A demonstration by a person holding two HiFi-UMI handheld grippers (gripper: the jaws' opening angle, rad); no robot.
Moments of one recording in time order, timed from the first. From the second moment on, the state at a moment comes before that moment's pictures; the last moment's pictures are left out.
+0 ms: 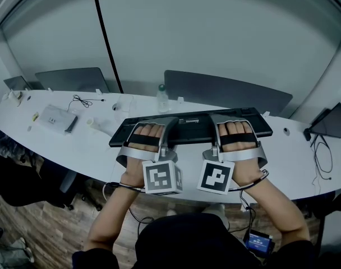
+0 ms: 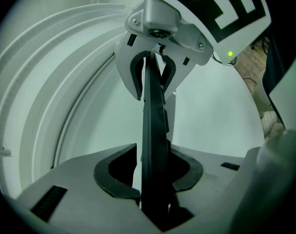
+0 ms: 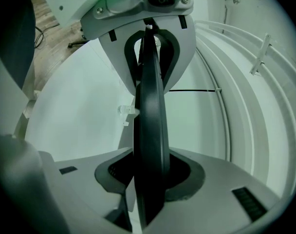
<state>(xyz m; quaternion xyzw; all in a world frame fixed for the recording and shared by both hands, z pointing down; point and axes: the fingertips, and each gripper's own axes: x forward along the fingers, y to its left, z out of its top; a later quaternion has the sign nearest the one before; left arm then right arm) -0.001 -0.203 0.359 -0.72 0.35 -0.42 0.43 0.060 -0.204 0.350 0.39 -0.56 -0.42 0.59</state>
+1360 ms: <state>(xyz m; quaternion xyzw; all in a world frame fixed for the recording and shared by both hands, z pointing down) -0.030 -0.237 0.329 -0.72 0.41 -0.39 0.41 0.051 -0.169 0.280 0.40 -0.54 -0.54 0.51</state>
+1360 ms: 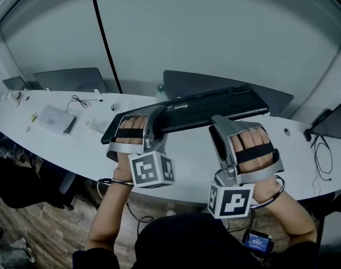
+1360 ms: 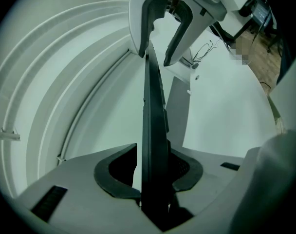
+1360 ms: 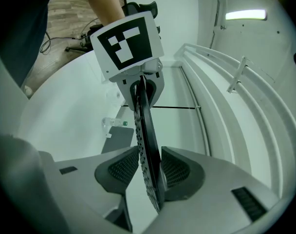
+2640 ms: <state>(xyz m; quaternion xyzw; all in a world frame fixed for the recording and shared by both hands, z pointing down) -0.033 -0.239 0.311 -0.77 0.43 -0.32 0.34 0.063 -0.182 0.311 0.42 -0.67 -0.41 0.46</state>
